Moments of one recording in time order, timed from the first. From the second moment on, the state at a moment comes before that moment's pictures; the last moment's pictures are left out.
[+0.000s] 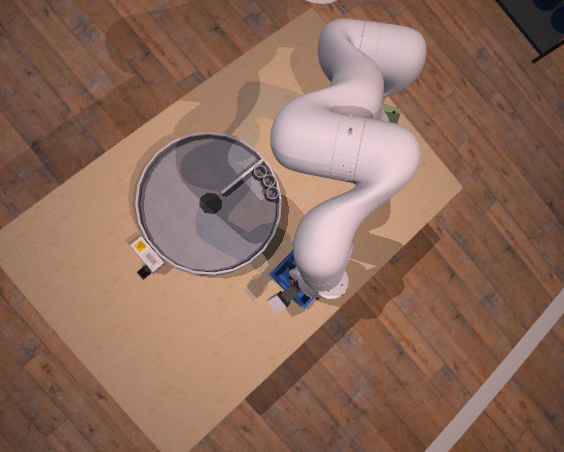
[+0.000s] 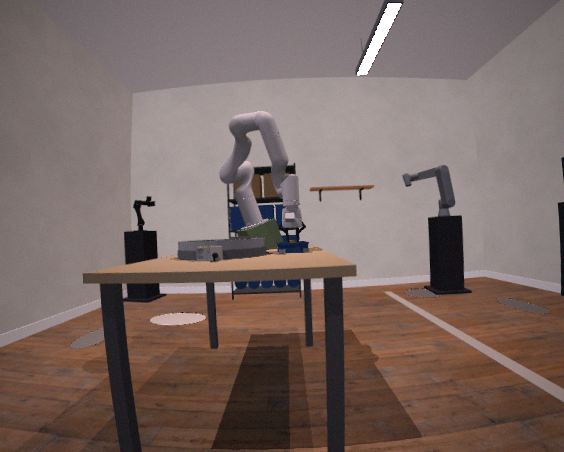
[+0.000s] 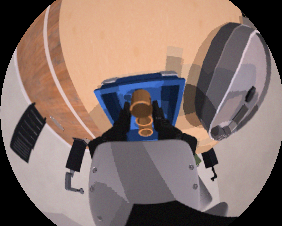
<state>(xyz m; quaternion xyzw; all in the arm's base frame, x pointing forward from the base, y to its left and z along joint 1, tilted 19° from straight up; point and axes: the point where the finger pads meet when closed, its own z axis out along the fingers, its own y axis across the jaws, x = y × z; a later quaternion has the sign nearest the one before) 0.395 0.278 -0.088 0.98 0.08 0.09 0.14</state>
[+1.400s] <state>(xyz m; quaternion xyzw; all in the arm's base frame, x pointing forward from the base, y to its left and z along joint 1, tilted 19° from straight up) 0.397 0.274 -0.101 0.98 0.08 0.09 0.14</state>
